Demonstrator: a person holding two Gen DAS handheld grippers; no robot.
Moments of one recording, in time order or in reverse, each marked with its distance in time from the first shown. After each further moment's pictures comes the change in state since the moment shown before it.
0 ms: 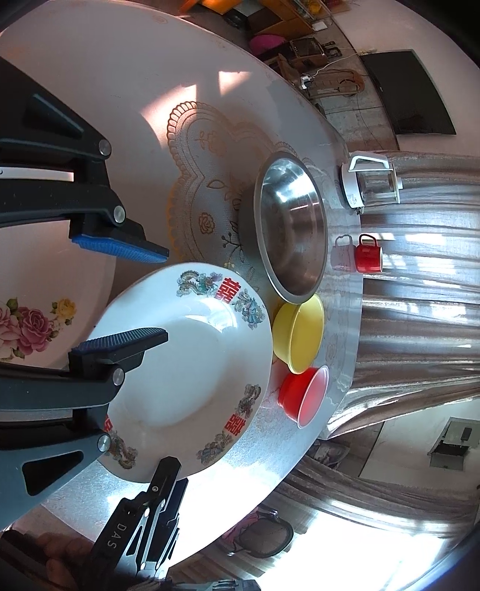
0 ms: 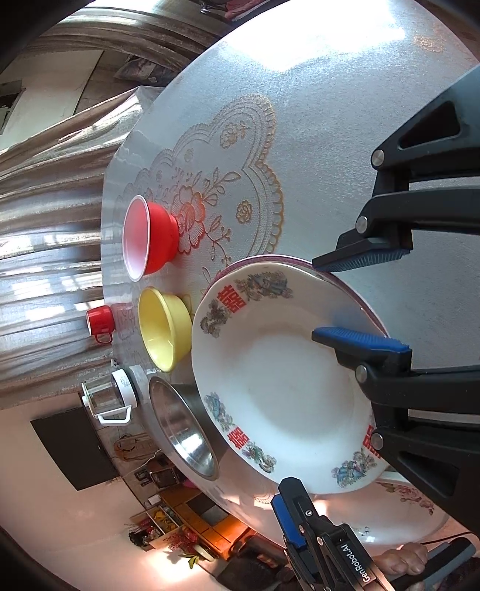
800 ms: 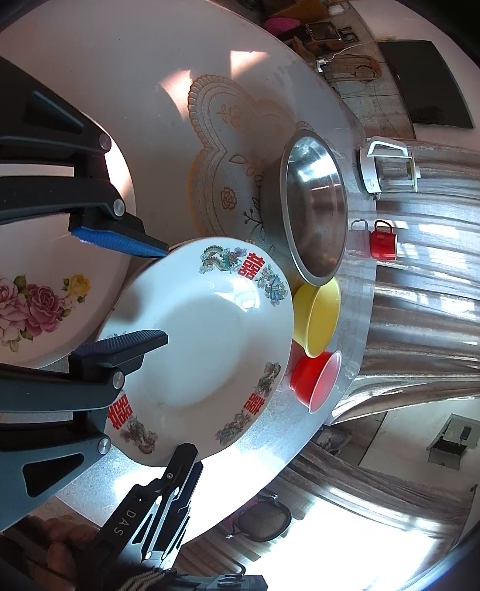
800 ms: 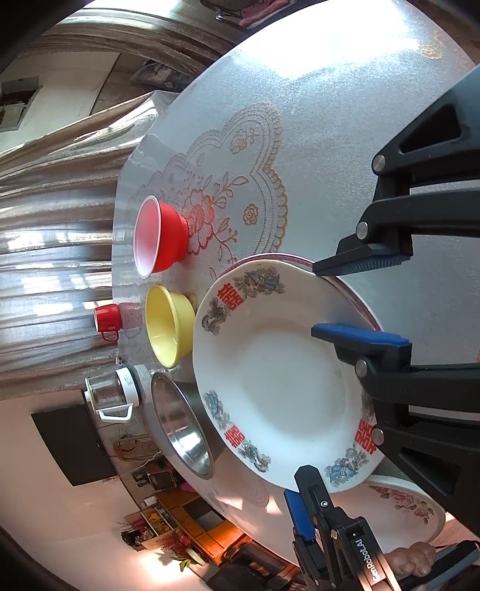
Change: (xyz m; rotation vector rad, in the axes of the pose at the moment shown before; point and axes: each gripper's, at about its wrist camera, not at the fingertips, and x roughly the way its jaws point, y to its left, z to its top) left arm 0.008 -0.004 -0.008 -0.020 0.041 -0.086; right arm -0.003 0.006 -0.003 -0.042 -0.041 -0.048
